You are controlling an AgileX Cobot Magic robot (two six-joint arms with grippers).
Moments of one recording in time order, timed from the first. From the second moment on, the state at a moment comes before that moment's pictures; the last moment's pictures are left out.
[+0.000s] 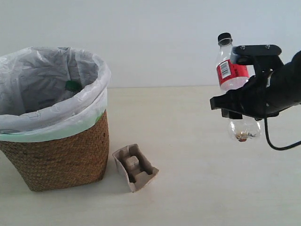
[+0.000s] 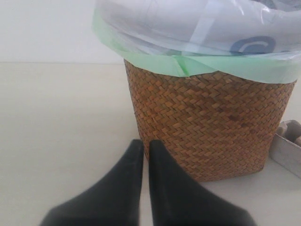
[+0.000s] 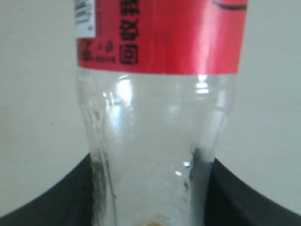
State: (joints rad) left arm 0.01 0.00 0.00 -0.26 0.31 0.24; right arm 0.31 1.56 -0.96 -0.11 0.32 0.26
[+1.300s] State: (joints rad) left arm 0.01 0.00 0.00 -0.26 0.31 0.24; right arm 0.76 1.64 -1.86 0.17 0.47 0.21
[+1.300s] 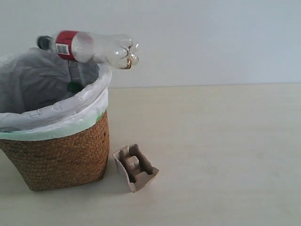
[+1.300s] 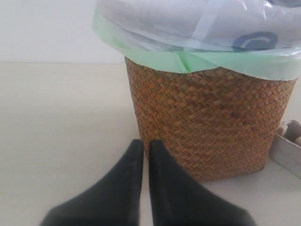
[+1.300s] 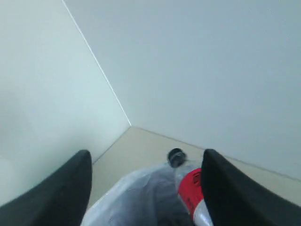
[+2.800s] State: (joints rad) left arm 0.01 0.00 0.00 -0.26 0.31 0.24; right arm 0.68 1.96 -1.89 -0.03 1.22 0.13
